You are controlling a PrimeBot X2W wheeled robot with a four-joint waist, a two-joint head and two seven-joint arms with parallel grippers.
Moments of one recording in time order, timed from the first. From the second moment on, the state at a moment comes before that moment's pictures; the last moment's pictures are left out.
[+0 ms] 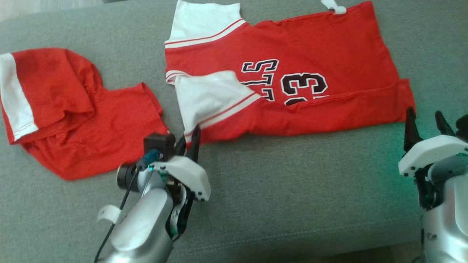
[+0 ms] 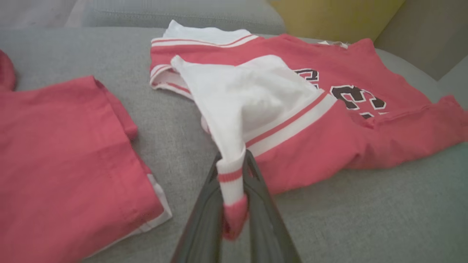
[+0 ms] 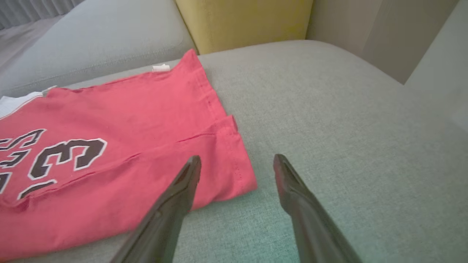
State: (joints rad) left arm -0.39 0.06 -0.57 0.51 -0.44 0.16 -0.13; right arm -0.34 -0.07 -0.27 0.43 0.07 0.12 0.12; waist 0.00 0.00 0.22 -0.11
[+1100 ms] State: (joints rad) left arm -0.39 0.15 -0.61 0.43 -0.42 0.19 -0.09; right arm -0.49 -0.14 -0.30 0.72 0.12 0.12 0.20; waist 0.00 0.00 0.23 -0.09
